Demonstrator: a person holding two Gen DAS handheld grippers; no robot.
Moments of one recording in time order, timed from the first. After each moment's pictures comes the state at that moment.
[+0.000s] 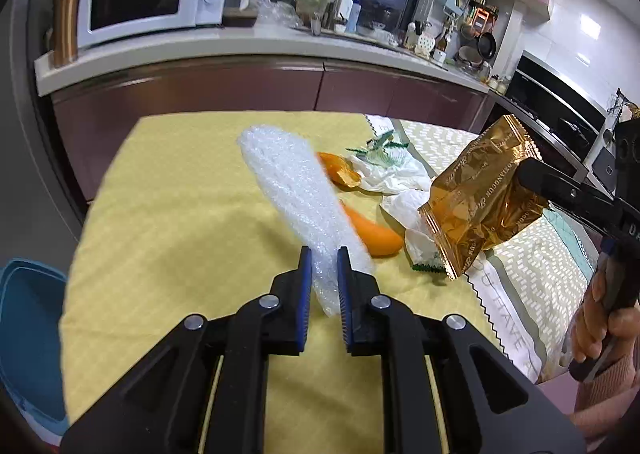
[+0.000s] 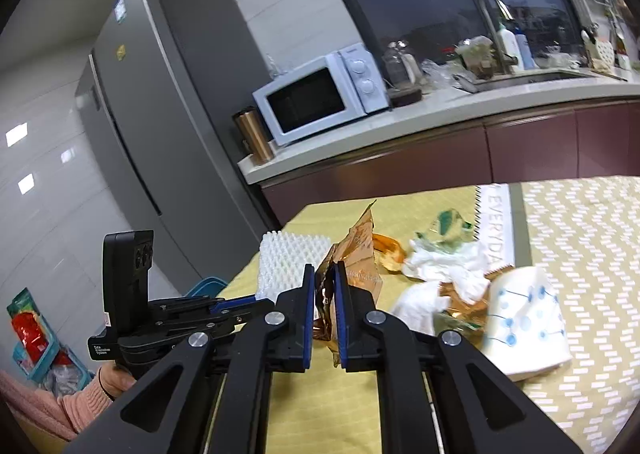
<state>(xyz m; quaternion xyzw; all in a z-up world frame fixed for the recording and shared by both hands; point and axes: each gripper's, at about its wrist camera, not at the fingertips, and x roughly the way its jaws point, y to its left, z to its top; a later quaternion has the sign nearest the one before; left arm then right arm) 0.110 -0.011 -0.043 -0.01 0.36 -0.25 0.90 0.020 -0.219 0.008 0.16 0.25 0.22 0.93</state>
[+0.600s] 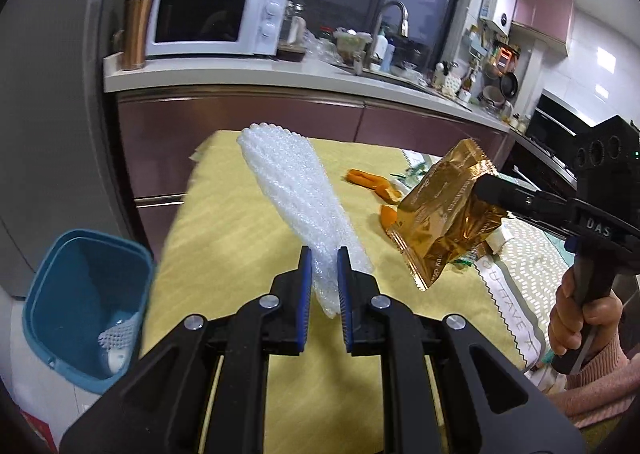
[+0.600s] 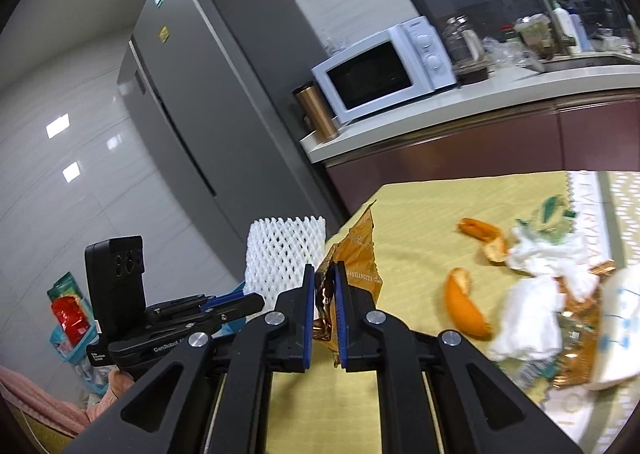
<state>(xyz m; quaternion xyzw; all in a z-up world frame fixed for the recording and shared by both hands) 0.053 0.093 -0.019 -0.05 0.32 -0.20 0.93 0.039 -0.148 0.008 0.17 0.27 0.32 0.89</state>
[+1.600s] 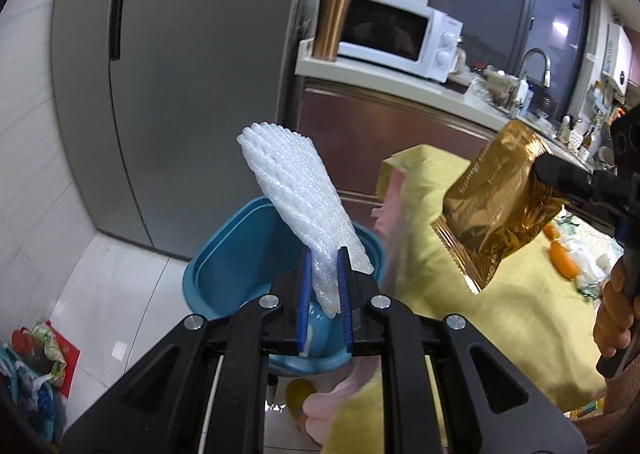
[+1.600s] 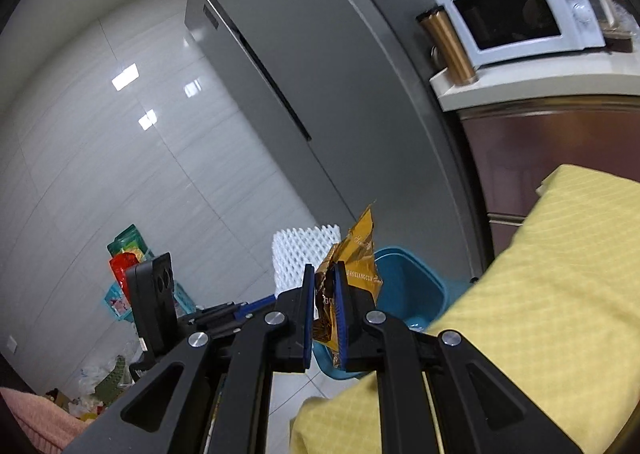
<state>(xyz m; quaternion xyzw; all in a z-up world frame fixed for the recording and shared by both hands) 0.020 0.305 -0.038 -0.10 0.32 0.03 0.94 0.115 0.040 0.014 0.14 0.33 0.50 0.79</state>
